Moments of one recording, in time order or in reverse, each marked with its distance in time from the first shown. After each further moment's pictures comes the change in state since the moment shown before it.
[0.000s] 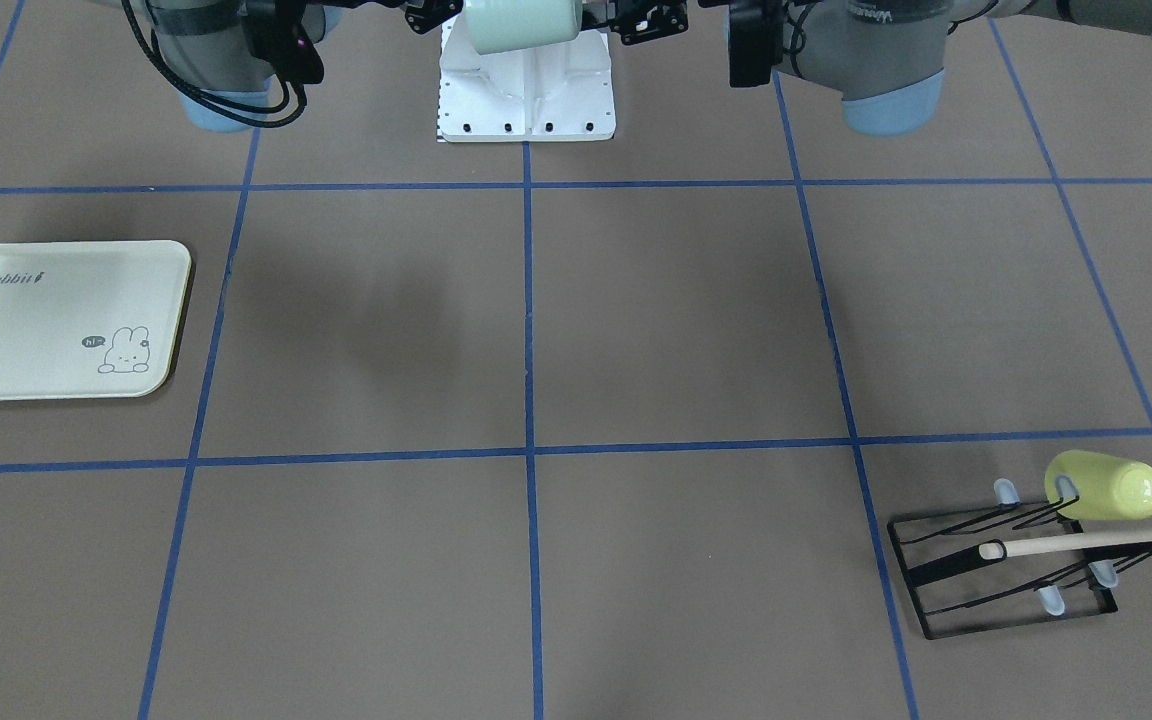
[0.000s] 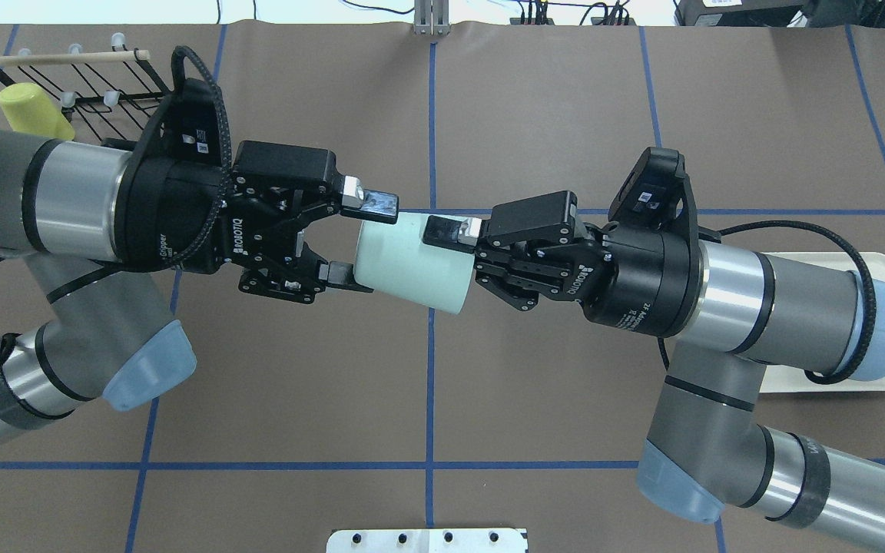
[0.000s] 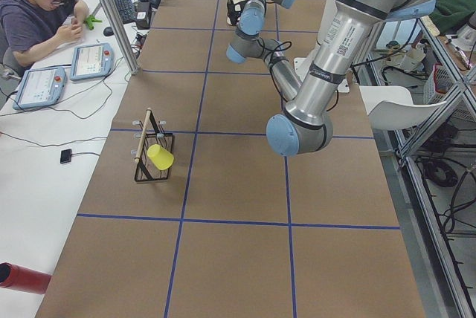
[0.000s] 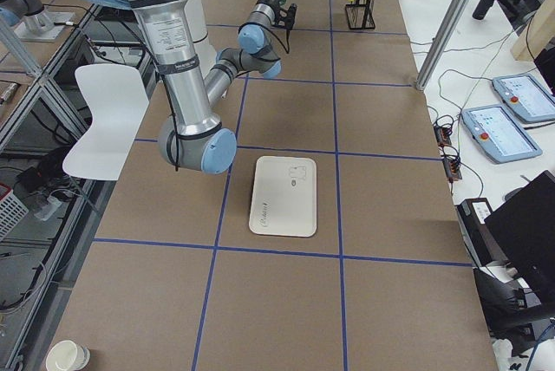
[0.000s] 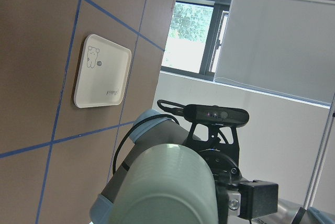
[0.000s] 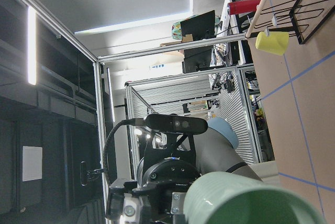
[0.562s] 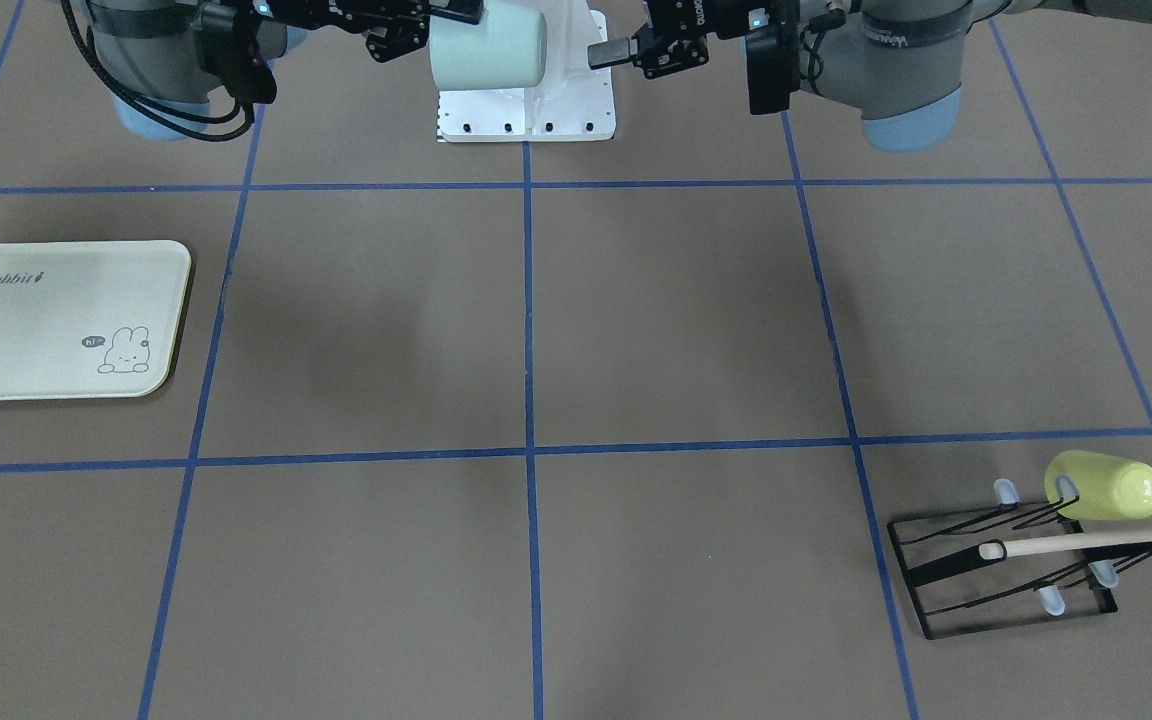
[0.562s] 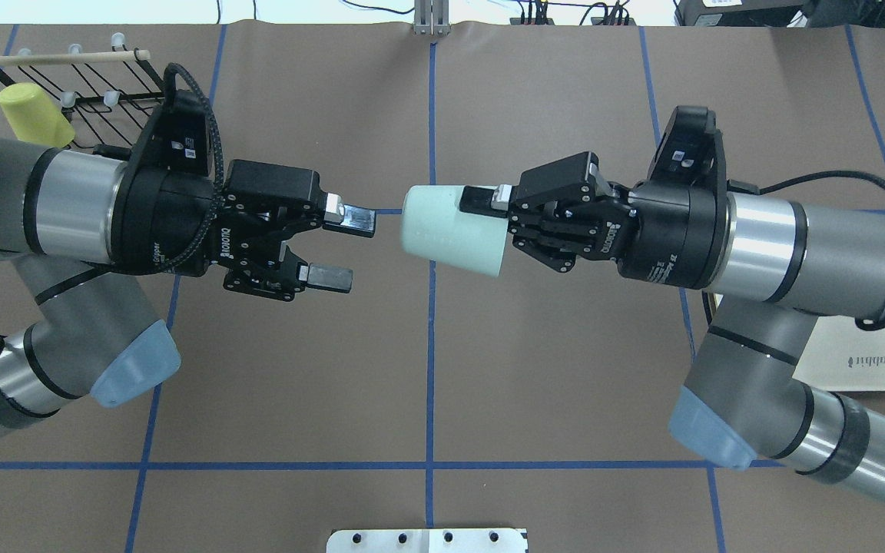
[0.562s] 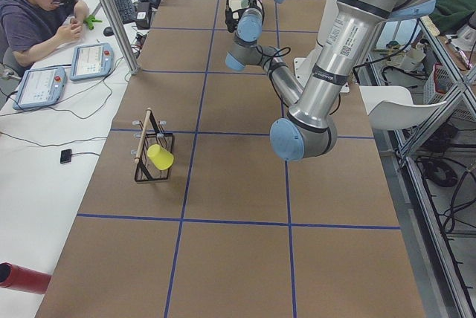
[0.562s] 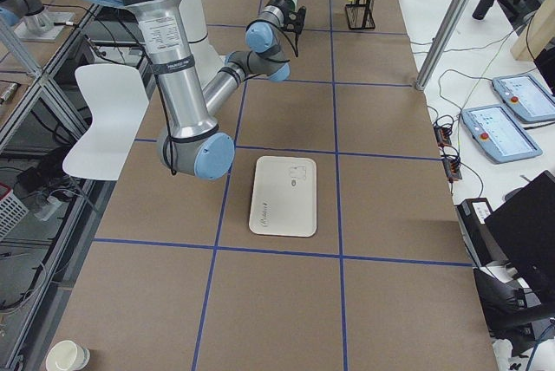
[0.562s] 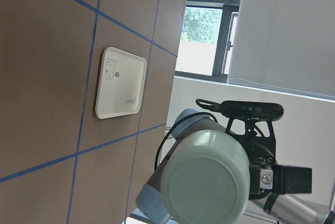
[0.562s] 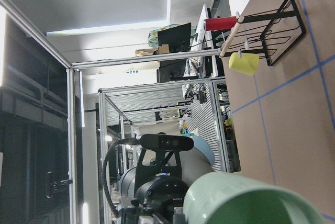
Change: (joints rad) left arm -0.013 0.051 0.018 0.003 -0.028 0.085; right arm 0.151 -0.029 0.008 -0.188 0.167 0.005
